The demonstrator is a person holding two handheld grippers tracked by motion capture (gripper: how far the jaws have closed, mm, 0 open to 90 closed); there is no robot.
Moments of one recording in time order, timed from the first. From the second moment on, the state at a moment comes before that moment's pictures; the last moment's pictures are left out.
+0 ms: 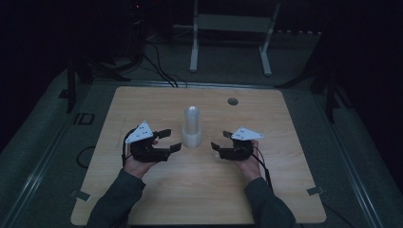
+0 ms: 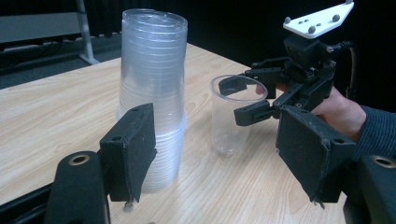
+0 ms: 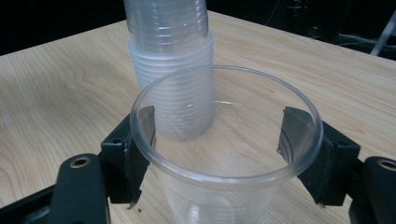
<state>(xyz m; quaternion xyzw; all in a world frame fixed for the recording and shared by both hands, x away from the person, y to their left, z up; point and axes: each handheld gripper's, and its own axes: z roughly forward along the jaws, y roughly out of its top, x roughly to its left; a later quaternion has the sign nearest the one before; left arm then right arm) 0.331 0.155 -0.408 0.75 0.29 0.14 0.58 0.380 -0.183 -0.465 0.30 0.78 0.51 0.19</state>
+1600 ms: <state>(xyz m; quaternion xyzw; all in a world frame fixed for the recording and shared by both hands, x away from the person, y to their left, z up) 0.330 0.154 -0.409 0.75 0.29 0.14 0.58 0.366 -0.186 -0.475 0.31 0.80 0.48 0.18</state>
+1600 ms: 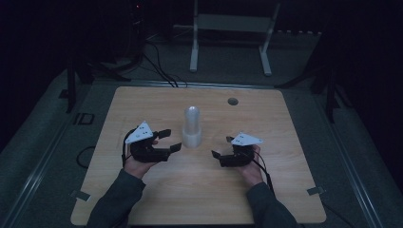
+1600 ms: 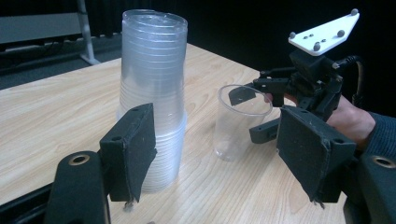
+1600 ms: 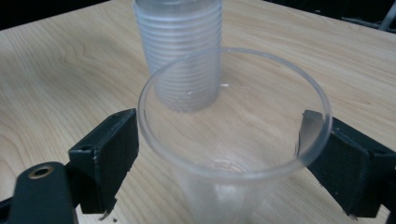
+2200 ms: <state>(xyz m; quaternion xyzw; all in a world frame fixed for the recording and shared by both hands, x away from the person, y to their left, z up) 0.330 0.154 -0.409 0.75 0.29 0.14 0.58 0.355 -0.197 -0.480 0.31 0.80 0.48 0.17</state>
